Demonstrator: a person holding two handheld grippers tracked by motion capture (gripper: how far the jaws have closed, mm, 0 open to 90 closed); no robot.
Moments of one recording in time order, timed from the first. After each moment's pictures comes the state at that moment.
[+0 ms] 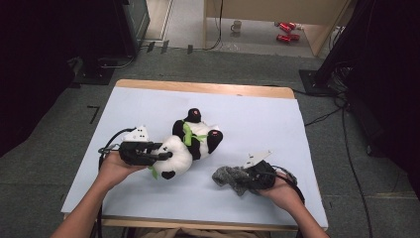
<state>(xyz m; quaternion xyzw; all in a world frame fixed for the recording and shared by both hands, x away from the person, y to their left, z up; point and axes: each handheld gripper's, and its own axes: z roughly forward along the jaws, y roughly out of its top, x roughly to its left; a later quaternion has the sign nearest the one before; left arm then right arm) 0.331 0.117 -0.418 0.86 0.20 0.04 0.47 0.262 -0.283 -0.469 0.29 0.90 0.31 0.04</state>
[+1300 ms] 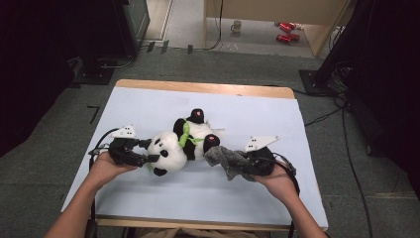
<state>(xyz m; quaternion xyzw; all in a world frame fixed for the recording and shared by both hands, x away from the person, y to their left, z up) 0.343 0.153 -0.448 0.85 0.26 0.02 0.45 0.277 -0.270 -0.415 0.29 0.86 0.41 0.08</state>
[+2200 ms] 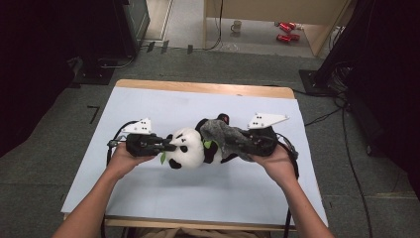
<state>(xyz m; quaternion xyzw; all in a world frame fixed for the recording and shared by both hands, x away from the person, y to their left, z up) 0.354 0.105 -0.434 0.86 0.15 0.00 0.49 0.301 -0.259 -0.354 0.29 0.82 0.48 0.11</state>
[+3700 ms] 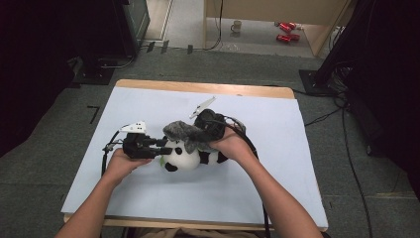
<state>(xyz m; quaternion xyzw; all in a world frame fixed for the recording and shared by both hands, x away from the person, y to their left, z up) 0.360 0.124 -0.456 0.82 0.25 -0.04 0.51 0.368 -0.147 -0.374 0.26 0.91 0.31 0.05</state>
